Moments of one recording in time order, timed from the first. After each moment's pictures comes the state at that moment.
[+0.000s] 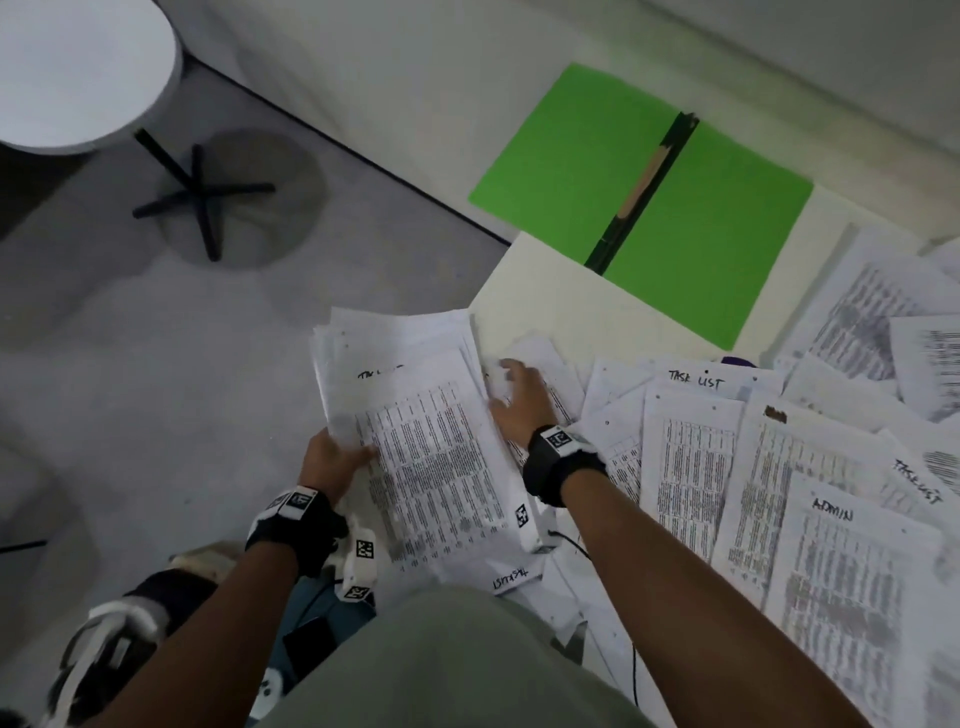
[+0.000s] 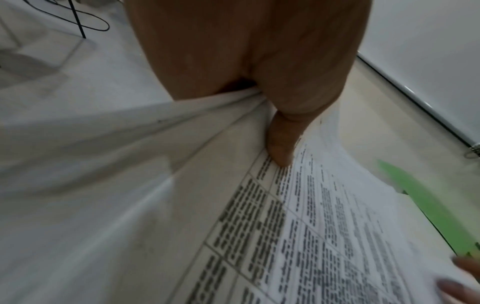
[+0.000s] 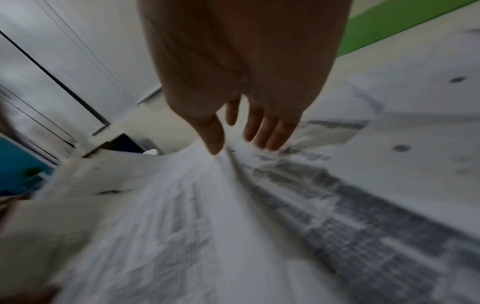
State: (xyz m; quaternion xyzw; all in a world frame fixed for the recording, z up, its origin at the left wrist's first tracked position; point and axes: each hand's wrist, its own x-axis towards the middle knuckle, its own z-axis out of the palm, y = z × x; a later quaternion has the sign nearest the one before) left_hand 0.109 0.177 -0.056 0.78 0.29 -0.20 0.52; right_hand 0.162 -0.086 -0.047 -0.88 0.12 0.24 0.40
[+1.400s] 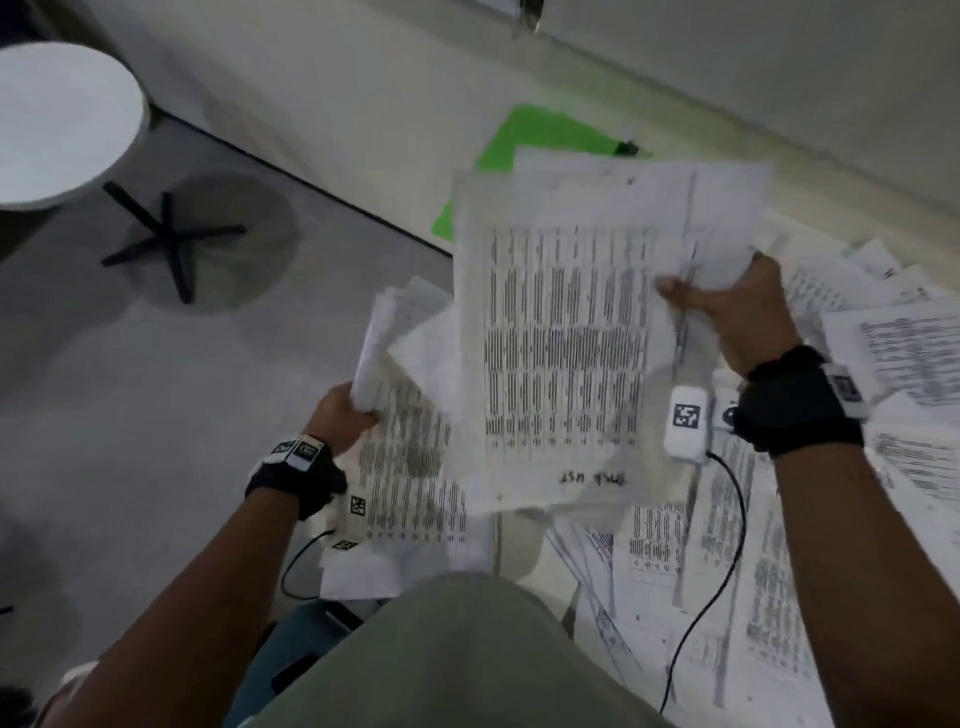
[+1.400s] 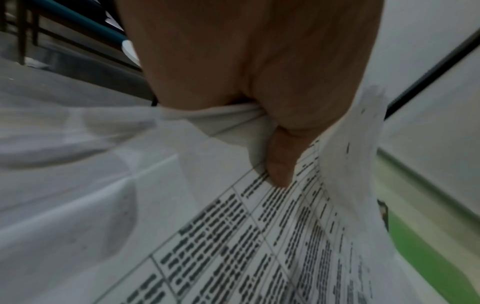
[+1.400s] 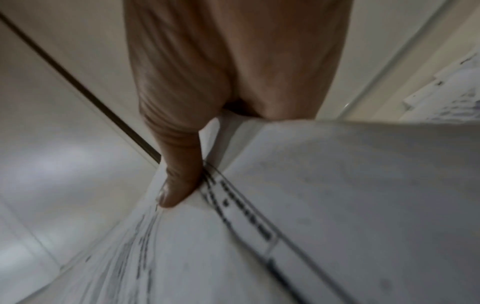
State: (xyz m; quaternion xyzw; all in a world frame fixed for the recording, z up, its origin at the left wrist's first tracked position) left_hand 0.190 0.146 -0.030 0.87 0.10 -0.23 0.42; right_hand 0.193 -0.274 0.148 -0.76 0.14 -0.07 0.64
